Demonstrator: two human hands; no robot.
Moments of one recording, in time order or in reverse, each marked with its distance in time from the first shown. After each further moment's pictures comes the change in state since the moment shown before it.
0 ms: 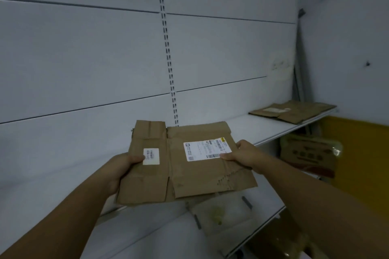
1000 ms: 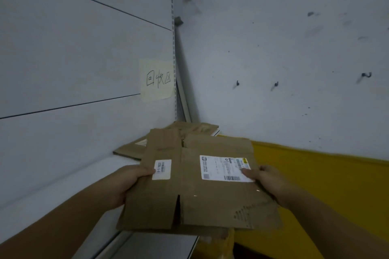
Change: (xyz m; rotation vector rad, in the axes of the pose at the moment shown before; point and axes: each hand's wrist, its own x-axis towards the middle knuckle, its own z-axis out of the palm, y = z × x) left_hand 0.253 0.068 0.488 0.128 -0.691 -0.060; right_hand 0.101 0.210 -0.370 0.328 0.603 0.286
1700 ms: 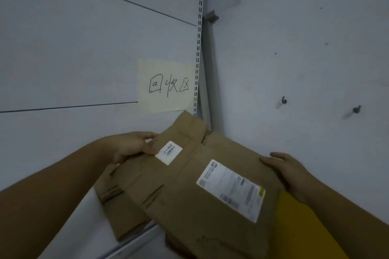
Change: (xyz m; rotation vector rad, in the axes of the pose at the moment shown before) left_hand 0.187 0.126 0.049 0.337 0.134 0.095; right_hand 0.282 -0.072 -0.069 0.041 -0.233 -0.214
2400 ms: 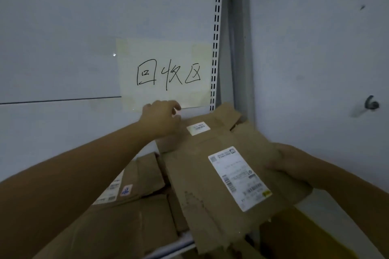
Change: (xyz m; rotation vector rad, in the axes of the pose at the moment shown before) left_hand 0.198 0.064 0.037 0.984 0.803 0.109; right_hand 0.279 0.010 -0.007 -0.546 -0.573 -0.258
